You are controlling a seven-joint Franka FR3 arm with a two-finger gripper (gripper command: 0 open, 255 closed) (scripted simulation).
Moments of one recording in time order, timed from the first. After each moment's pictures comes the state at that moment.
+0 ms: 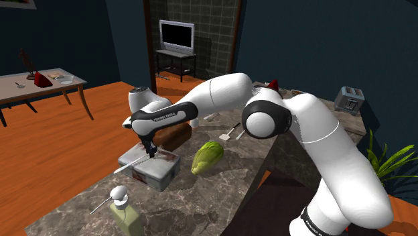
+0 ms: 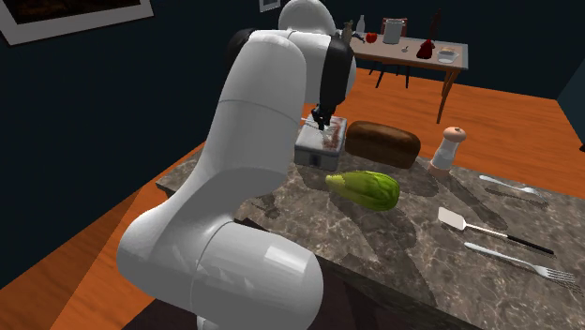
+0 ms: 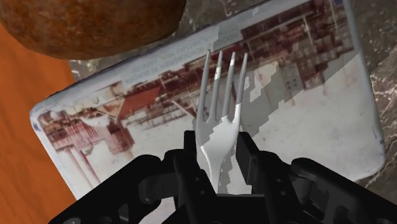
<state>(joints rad) 0.32 0.85 0.06 -1.21 -0.11 2.06 -1.08</state>
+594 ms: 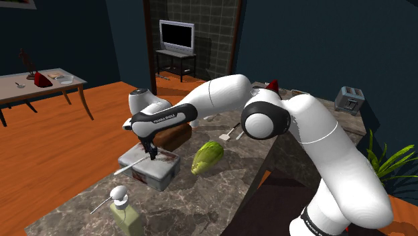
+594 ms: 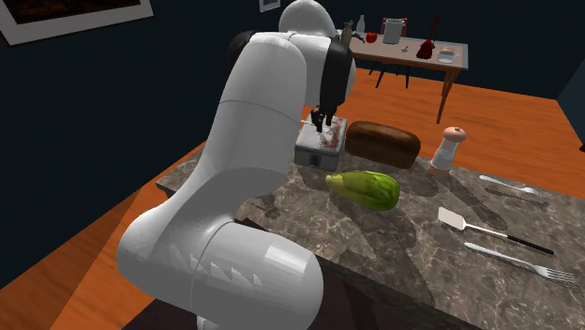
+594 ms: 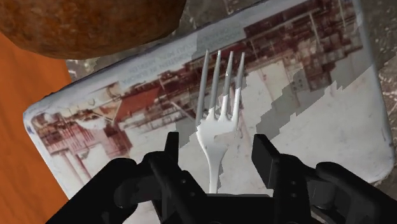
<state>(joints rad) 0.33 0.87 0.06 -1.21 -0.11 2.07 -1.08</state>
